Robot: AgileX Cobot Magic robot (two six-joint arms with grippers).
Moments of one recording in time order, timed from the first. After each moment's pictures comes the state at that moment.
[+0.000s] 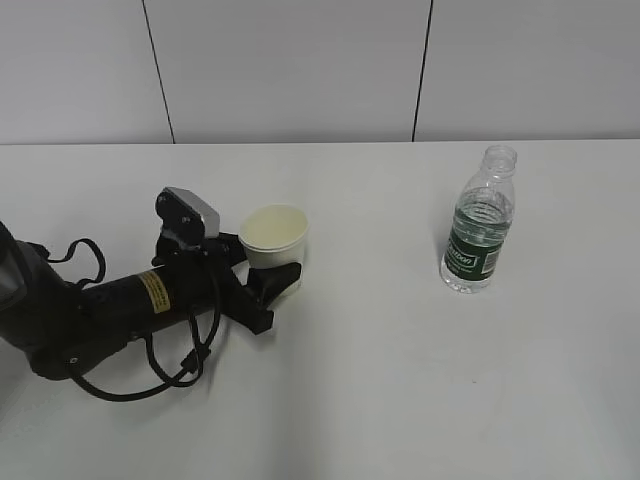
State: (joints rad) left arm -0.34 2.26 -0.86 0.59 -1.14 -0.18; right arm 0.04 -0.01 -0.50 -0.04 1.14 -0.05
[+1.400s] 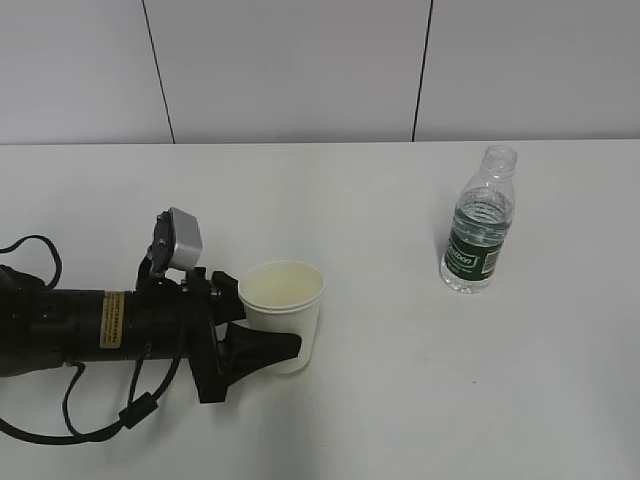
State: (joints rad) left arm -0.27 2.11 -0.73 1.16 -1.14 -0.46; right arm 0.04 -0.01 -0.50 -0.04 1.14 -0.05
